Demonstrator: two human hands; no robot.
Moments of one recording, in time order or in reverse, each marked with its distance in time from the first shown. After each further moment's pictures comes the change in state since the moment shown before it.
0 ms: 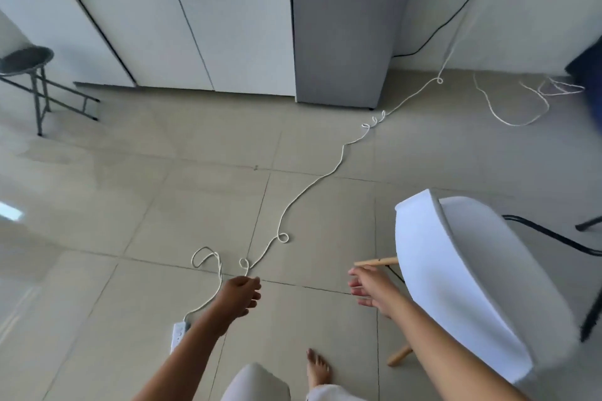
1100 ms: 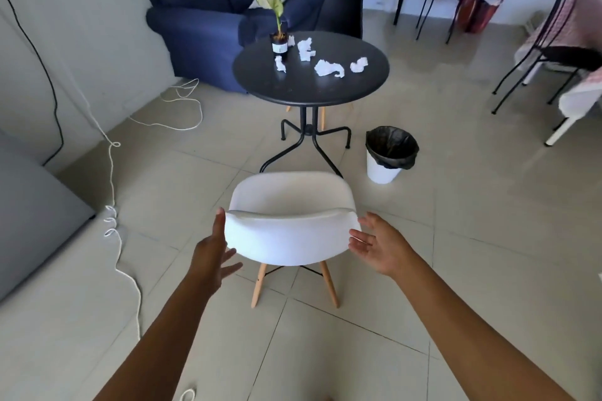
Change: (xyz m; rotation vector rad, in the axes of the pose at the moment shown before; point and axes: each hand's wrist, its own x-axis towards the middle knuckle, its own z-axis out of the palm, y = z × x) left_hand 0.002 0.222 0.171 0.434 -0.817 0.379; right_hand -0.153 0.071 -0.057 1.644 0.735 -0.223
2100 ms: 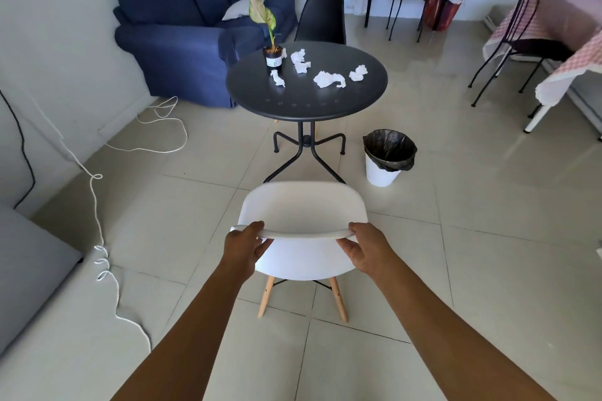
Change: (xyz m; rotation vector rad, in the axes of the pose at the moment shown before) left_hand 0.087 0.078 -0.009 -0.219 -0.163 -0.004; right_hand 0.044 0.020 0.139 0.308 0.168 -0.121
